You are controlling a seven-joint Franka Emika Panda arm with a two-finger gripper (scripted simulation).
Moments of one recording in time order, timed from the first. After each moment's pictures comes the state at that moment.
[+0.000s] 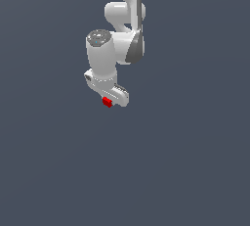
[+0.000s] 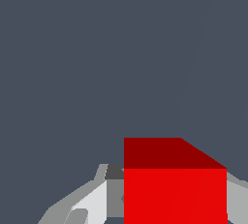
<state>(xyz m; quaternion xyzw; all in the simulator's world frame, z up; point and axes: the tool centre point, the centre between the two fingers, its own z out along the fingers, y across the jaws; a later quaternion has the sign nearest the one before) -0.059 -0.074 0.155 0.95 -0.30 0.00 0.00</state>
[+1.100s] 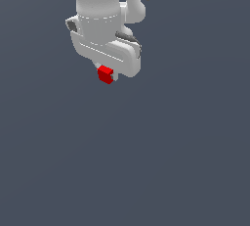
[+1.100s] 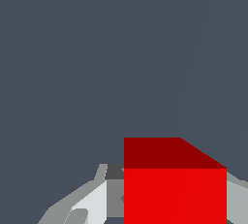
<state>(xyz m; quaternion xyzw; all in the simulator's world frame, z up) -0.001 -0.053 0.357 0.95 -0.30 0.00 0.00</state>
